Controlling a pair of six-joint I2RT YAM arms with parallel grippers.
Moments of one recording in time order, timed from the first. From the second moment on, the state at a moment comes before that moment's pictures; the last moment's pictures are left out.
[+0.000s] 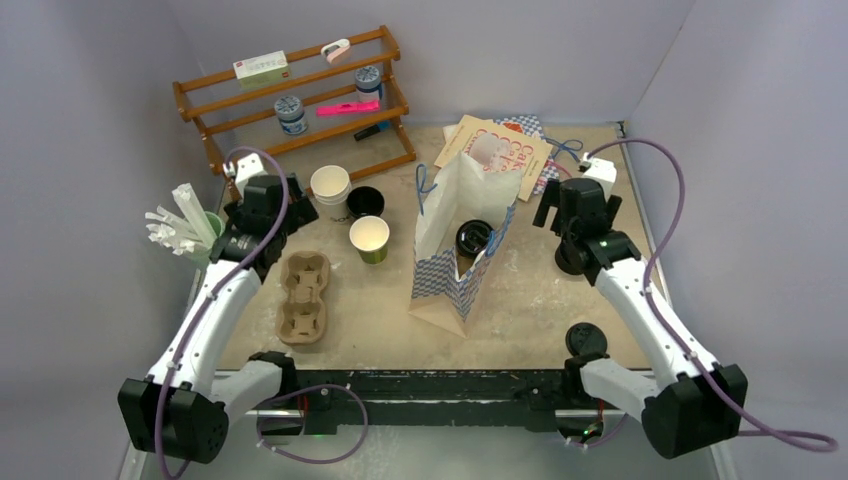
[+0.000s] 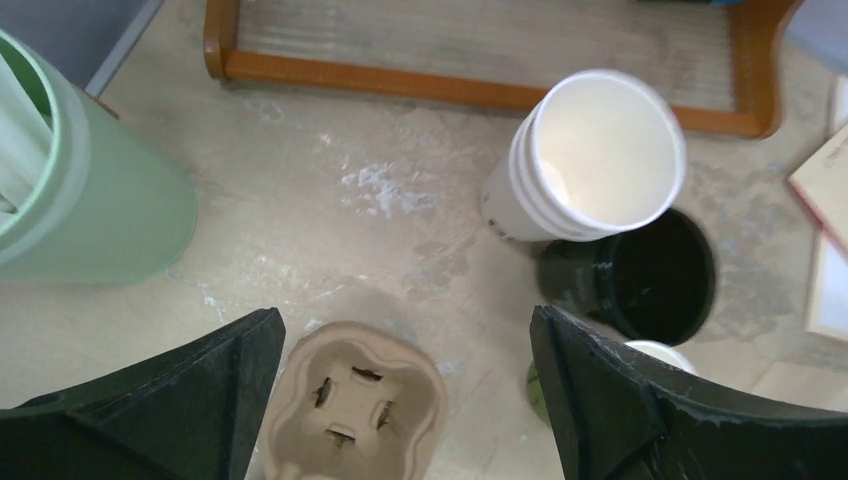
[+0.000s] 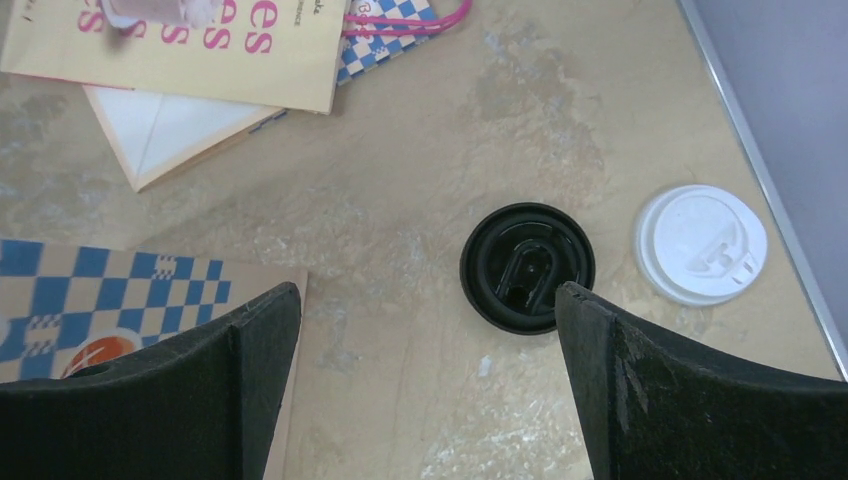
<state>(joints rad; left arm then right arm) -0.17 1.06 1.03 -0.59 -0.41 -0.53 0.26 1.05 0.94 -0.51 0.48 0.37</state>
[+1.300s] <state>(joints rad) -0.02 1.29 0.23 0.88 -0.30 -0.01 0.13 1.33 0.33 0.76 0.19 0.07</state>
